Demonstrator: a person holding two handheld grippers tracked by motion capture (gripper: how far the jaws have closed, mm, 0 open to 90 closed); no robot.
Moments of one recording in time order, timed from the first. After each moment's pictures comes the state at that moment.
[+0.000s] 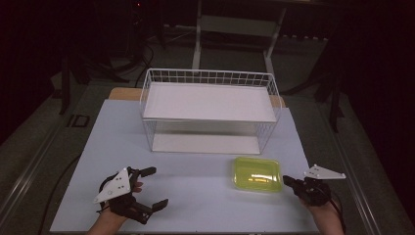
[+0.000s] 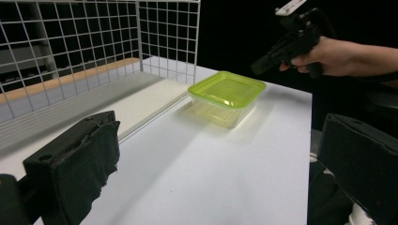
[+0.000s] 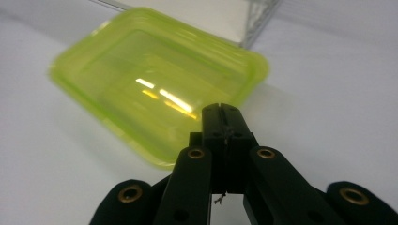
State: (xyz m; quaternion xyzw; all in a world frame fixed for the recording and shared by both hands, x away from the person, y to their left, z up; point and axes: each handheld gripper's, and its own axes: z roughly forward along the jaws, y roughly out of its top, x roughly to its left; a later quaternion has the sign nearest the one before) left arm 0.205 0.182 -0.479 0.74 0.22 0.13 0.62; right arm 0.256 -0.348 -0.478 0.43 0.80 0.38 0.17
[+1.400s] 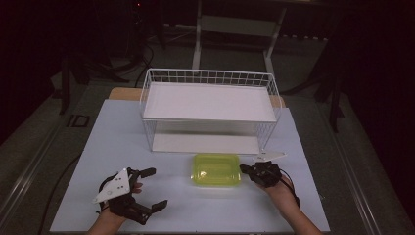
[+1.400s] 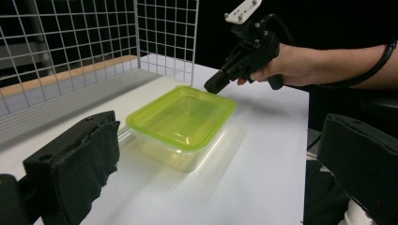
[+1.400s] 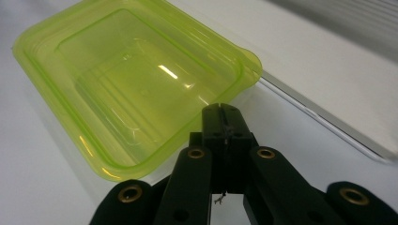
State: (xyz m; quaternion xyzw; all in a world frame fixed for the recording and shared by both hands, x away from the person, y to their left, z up) left arm 0.205 0.184 -0.481 0.74 0.22 0.13 0.62; right arm 0.310 -0.230 -0.494 0.33 0.85 0.38 0.13
